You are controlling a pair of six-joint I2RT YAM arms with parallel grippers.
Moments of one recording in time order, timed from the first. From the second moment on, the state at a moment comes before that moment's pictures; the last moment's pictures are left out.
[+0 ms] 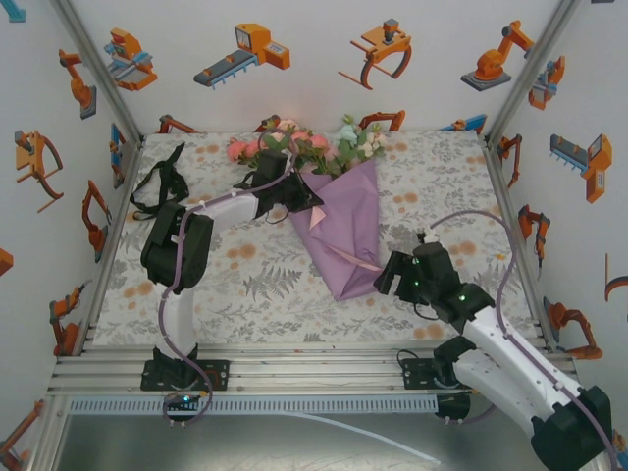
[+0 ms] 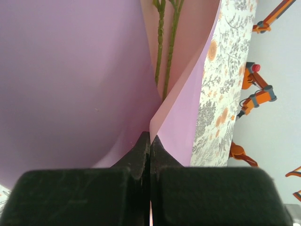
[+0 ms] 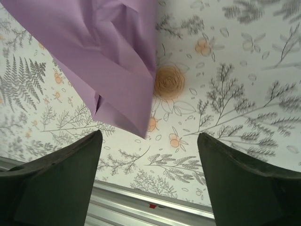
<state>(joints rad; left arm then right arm) -0.54 2.03 1.39 0.03 0.34 -0.90 0.50 0.72 0.44 -0.52 -0.02 0.71</state>
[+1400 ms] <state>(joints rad) -0.53 2.03 1.36 0.07 0.38 -0.96 0.63 1.07 0.51 -0.48 0.21 0.64</state>
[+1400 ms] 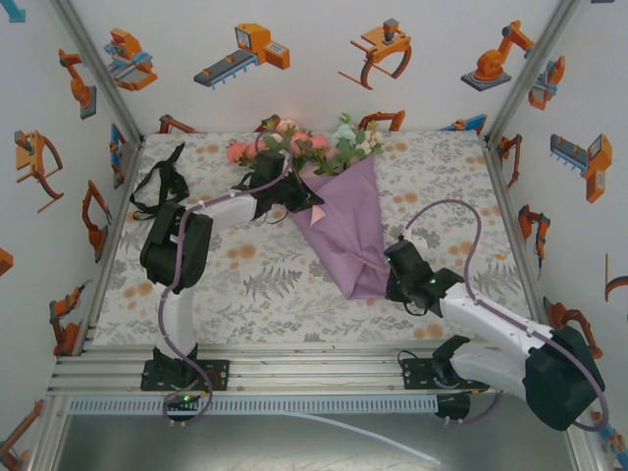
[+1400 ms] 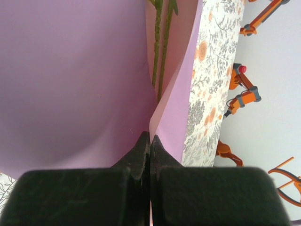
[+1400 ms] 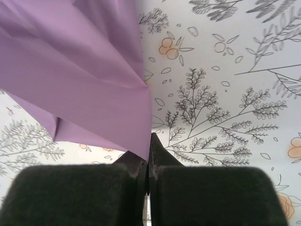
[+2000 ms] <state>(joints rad) -0.50 2.03 1.32 0.10 0.38 -0.96 0.73 1.23 0.66 -0.53 0.14 0.34</state>
